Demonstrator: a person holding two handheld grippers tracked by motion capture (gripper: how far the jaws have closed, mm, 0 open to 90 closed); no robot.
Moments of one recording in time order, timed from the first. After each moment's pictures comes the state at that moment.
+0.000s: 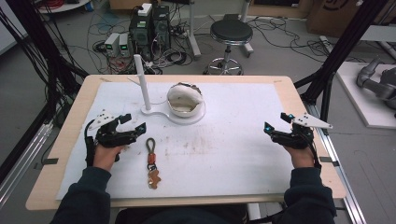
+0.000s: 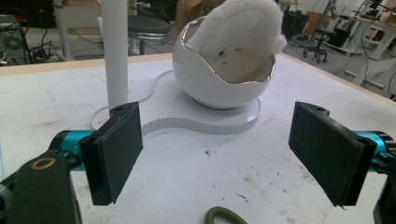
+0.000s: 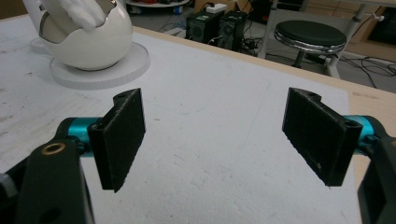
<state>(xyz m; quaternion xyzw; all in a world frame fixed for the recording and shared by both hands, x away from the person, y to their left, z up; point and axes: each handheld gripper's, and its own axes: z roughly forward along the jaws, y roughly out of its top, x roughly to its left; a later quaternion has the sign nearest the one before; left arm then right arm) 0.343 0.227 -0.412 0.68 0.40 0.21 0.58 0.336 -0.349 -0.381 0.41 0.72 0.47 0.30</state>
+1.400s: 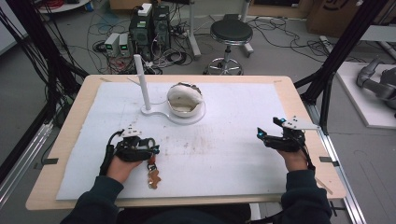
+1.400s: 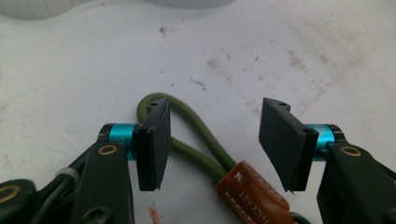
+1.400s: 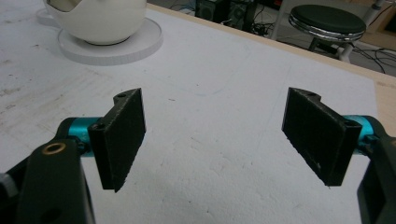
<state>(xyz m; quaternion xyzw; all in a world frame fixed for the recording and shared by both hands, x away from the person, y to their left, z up) 0.323 0.176 -0.438 0.79 0.44 0.13 0.41 0.335 -0.332 -0.393 0.40 0.75 0.45 0.28</state>
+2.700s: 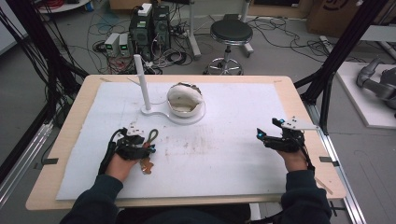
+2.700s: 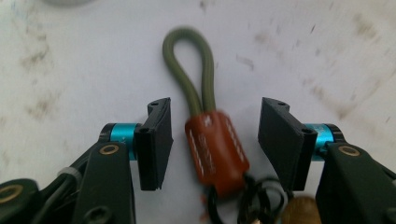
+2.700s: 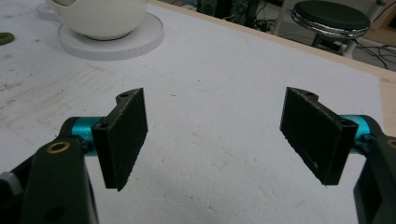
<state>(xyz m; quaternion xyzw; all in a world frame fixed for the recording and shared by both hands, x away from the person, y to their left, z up) 0.328 0.176 -0.441 0.81 0.44 0.18 0.33 0.336 -0.331 -0.396 0.40 0.75 0.44 0.28</state>
